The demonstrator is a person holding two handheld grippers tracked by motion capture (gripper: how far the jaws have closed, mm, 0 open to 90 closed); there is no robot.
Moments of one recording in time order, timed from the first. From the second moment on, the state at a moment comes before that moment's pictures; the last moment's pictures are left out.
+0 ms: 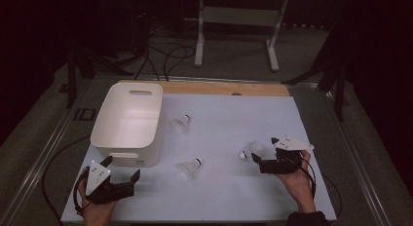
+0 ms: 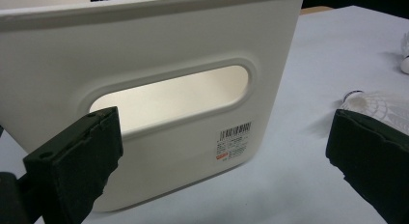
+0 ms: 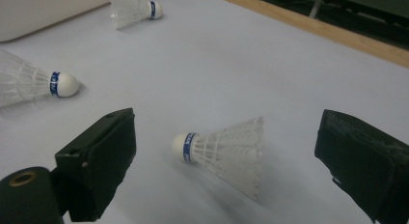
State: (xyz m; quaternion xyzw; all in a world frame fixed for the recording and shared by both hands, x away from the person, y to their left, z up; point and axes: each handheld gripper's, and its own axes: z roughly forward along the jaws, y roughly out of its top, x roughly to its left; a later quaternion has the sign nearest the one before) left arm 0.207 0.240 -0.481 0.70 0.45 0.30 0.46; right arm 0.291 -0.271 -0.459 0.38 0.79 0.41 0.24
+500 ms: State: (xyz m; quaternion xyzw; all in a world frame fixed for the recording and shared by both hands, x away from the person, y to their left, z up) left arm 0.208 0.240 -0.482 0.70 0.45 0.30 0.46; right arm 0.307 -0.264 -0.479 0.39 0.80 0.39 0.21
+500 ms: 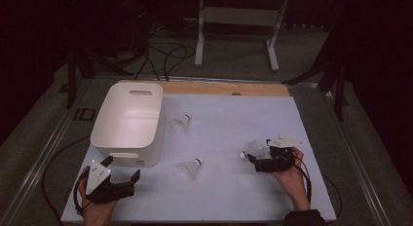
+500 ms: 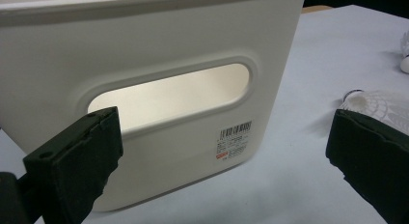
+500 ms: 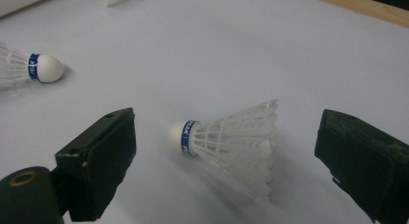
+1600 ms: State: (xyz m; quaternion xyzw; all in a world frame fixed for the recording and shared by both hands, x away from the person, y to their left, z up) left arm 0.209 0.239 -0.483 0.70 0.45 0.30 0.46; right arm 0.319 -0.253 -0.500 0.40 0.83 0.37 0.15
